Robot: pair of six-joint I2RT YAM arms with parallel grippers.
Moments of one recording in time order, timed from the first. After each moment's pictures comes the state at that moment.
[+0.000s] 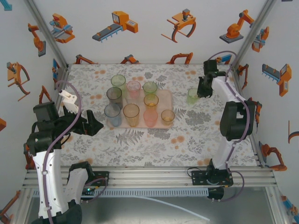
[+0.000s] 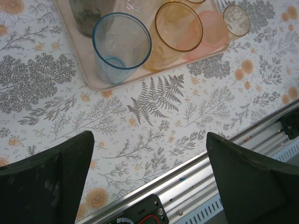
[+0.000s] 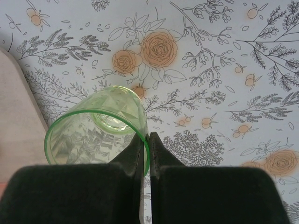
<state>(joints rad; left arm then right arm) 0.16 0.74 1.07 -1.07 0.66 0.18 0.07 1.89 1.55 -0.75 0.02 0.24</state>
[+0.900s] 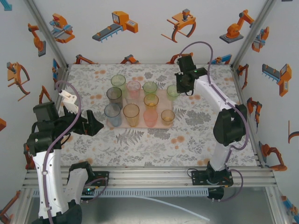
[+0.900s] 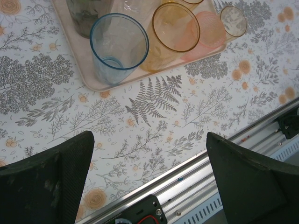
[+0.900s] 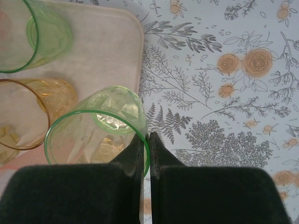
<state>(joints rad) 0.16 0.74 1.07 -1.07 0.67 0.18 0.38 1.85 1.68 -0.81 0.07 0.22</state>
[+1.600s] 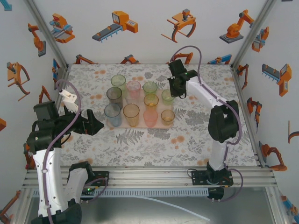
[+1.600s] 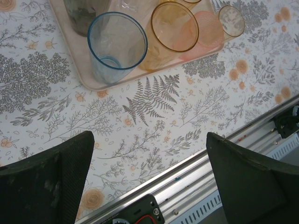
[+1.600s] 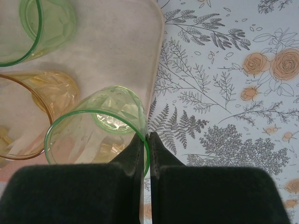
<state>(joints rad) 0.16 0.76 1.07 -1.07 0.67 0.17 0.44 1.93 1.68 -0.80 0.09 0.22</state>
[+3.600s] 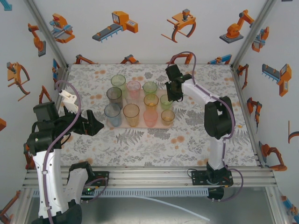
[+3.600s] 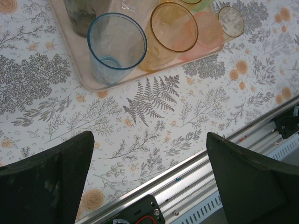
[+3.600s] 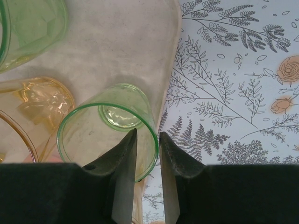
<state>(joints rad) 0.16 0.74 1.07 -1.07 0.67 0.17 0.45 2.01 1.64 -0.72 0.07 0.25</state>
